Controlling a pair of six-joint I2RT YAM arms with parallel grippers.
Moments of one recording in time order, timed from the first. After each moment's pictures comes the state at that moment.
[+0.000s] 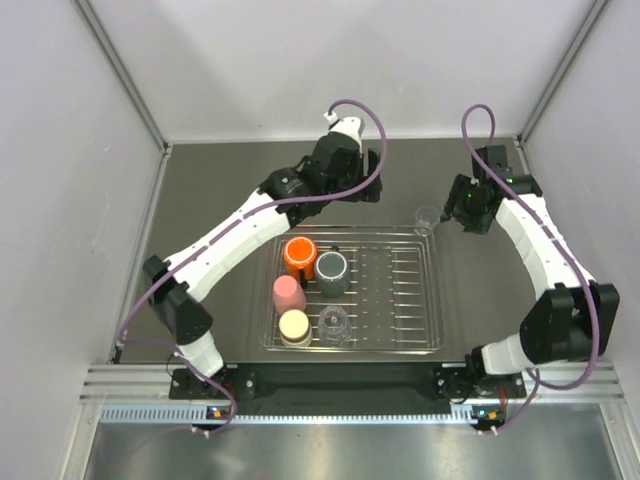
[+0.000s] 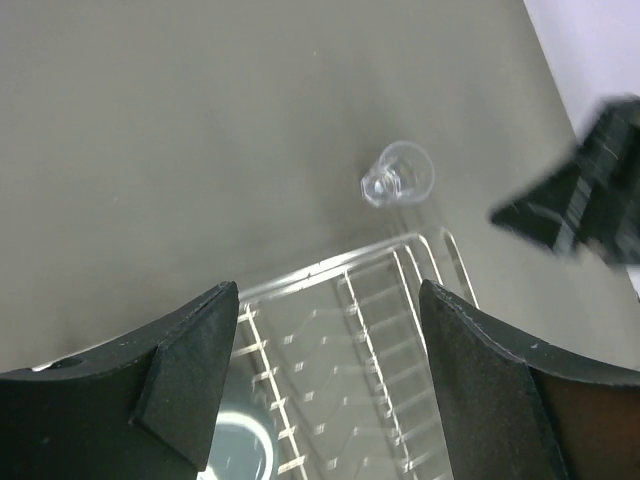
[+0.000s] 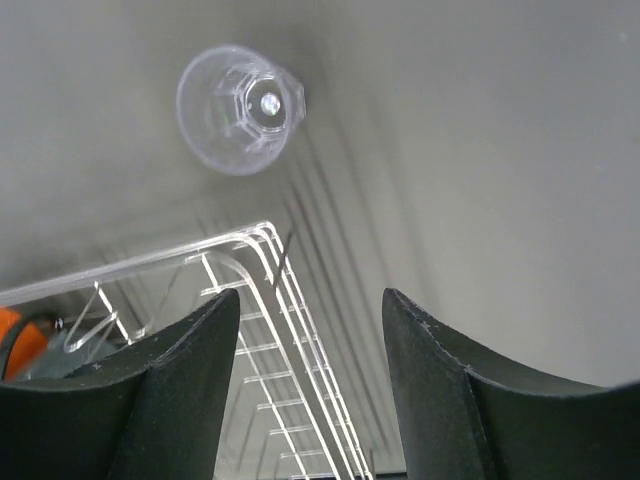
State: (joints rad) left arm -0.83 1.73 1.82 -0.61 -0.23 -0.50; right arm 0.10 1.42 1.30 -0.91 0.05 0.48
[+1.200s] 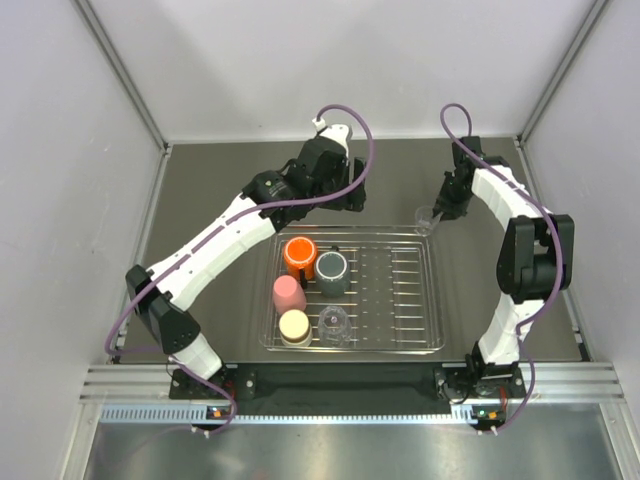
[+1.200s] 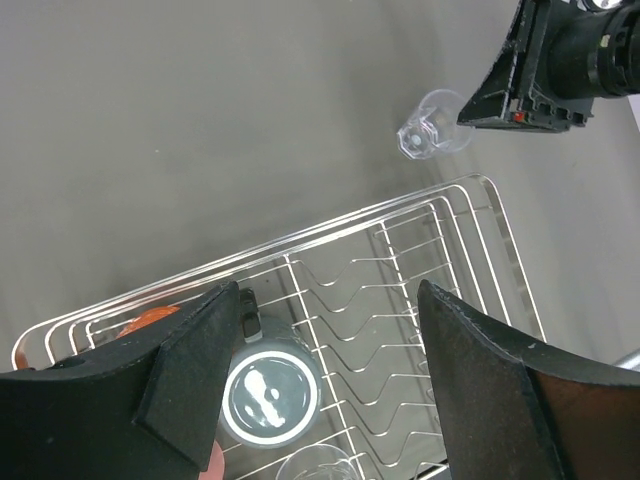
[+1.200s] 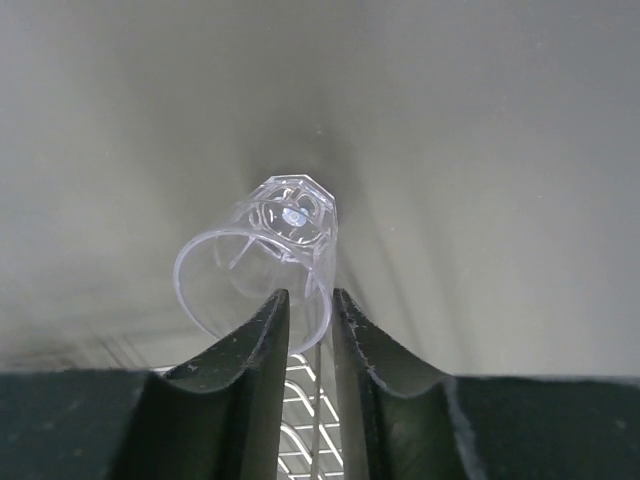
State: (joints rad) left arm -0.81 1.63 1.76 -0.73 -0.22 -0.47; right arm 0.08 1.86 1.49 -0.81 -0.03 0.49
